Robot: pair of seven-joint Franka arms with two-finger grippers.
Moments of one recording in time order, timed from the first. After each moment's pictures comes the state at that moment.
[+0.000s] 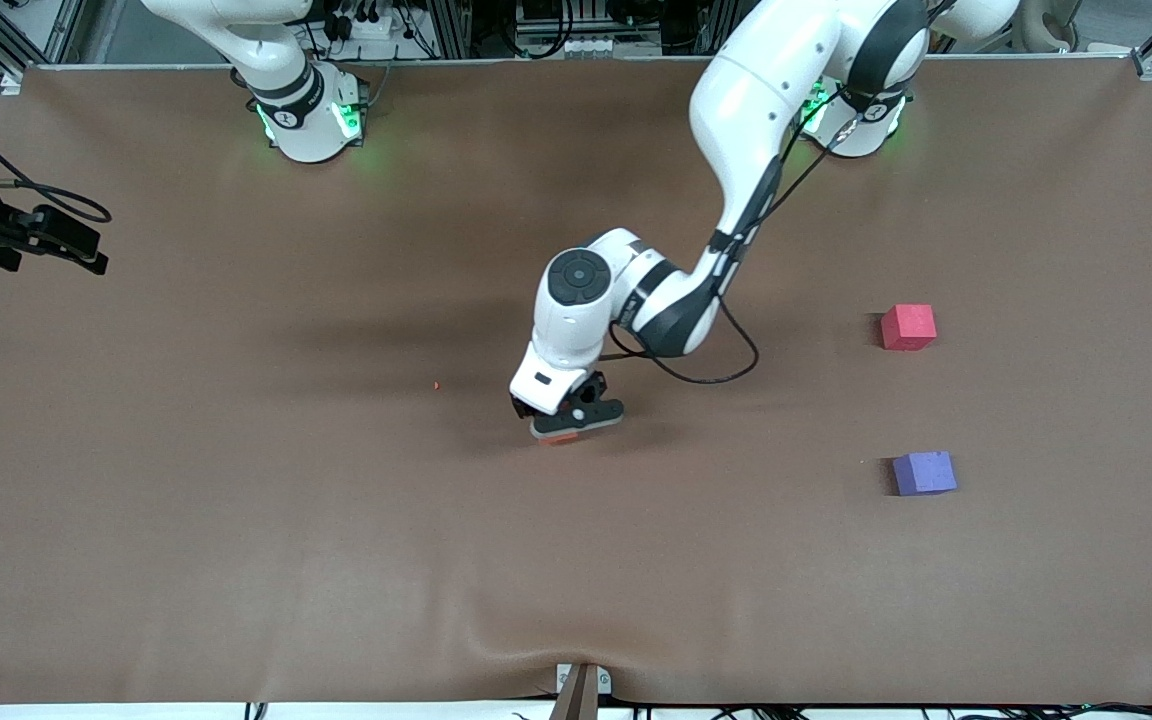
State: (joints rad) left arm -0.80 0.92 0.06 -1.16 -0.04 2.30 -1.01; right arm -0.02 -0.03 0.00 -1.62 -0.01 1.55 0.02
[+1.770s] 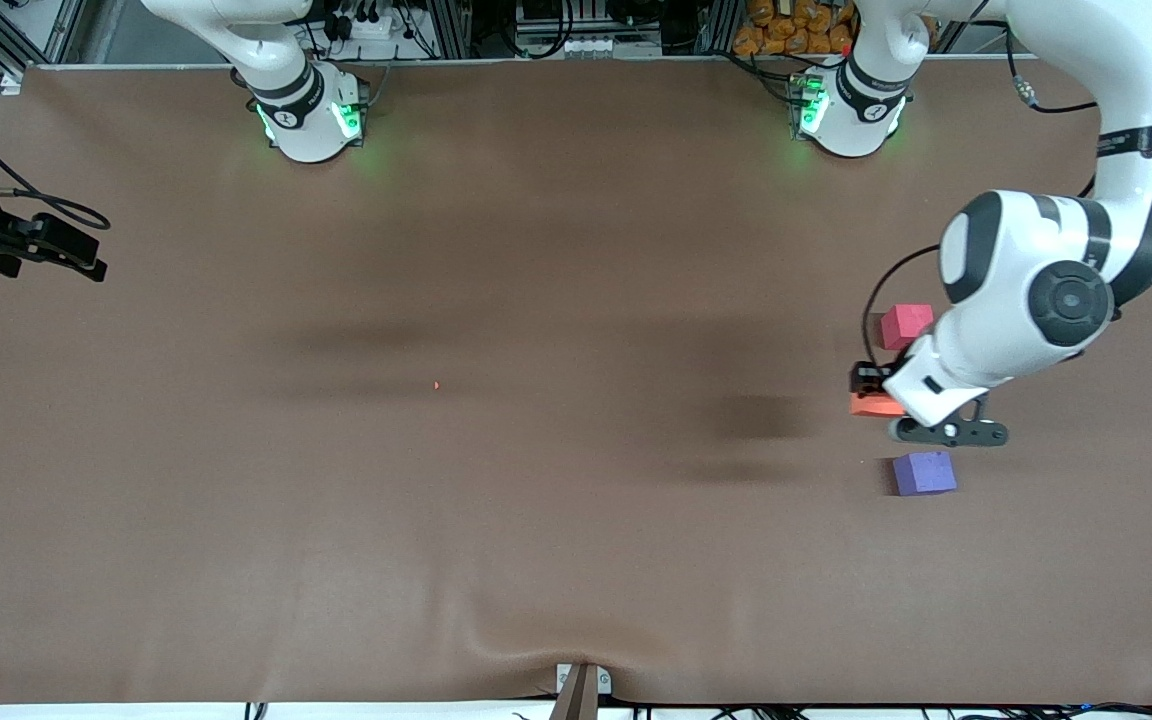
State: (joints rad) left arm -0.21 0.30 0.06 -1.84 -0.05 2.10 -0.02; right arm -0.02 -0.02 -0.02 -1.63 -0.01 1.57 0.03
